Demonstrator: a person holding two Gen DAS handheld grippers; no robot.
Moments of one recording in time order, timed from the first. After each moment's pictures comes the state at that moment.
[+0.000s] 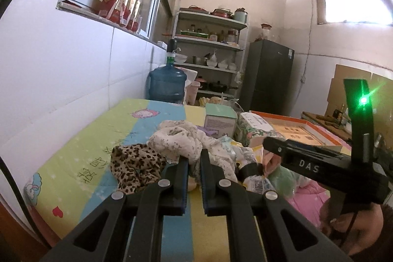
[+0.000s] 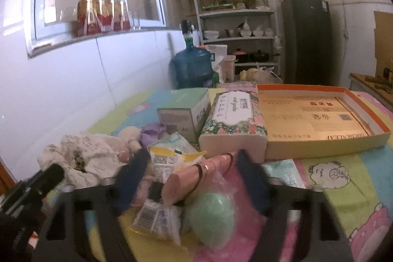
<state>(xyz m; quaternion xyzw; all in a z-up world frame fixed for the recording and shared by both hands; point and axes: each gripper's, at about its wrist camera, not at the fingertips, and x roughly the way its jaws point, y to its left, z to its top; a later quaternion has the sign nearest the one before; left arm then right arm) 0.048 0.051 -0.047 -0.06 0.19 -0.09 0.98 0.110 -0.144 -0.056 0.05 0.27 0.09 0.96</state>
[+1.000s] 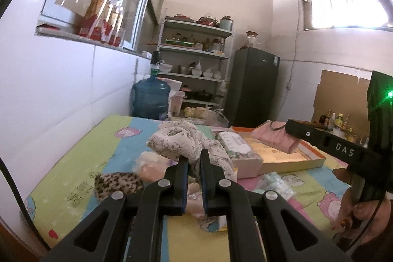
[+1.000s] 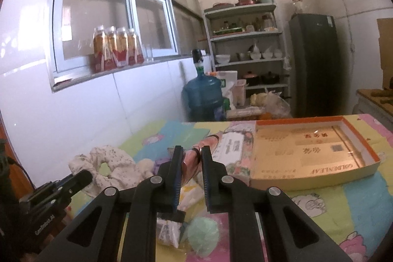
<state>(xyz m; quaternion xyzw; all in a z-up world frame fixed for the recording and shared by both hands) 0.056 0.033 -0.005 -0.06 0.16 -0.13 0.98 0.069 -0.185 0.010 0.07 0.18 0.13 0.97</state>
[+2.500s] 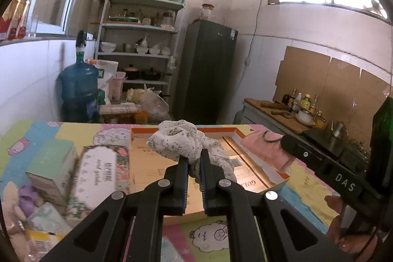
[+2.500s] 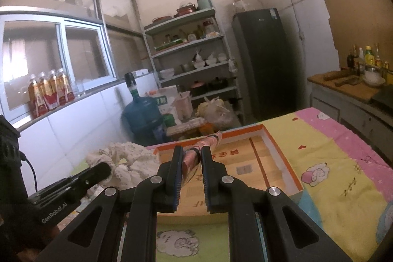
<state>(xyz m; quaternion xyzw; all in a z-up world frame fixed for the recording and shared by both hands) 0.187 -0.191 -0.002 -0.04 0.23 -0.26 0.94 0.108 -0.399 -0.002 0.15 0.18 0.00 0.97</state>
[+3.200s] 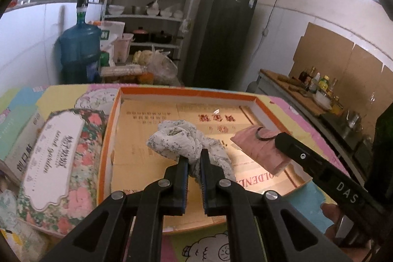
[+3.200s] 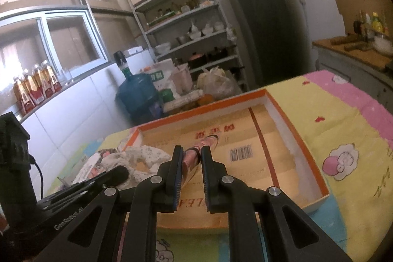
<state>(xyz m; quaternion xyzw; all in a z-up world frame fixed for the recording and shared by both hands) 0.246 -0.235 -0.054 -0.04 0.34 -0.22 0.91 0.179 -0.430 -0.058 0.19 0.26 0.02 0.95</state>
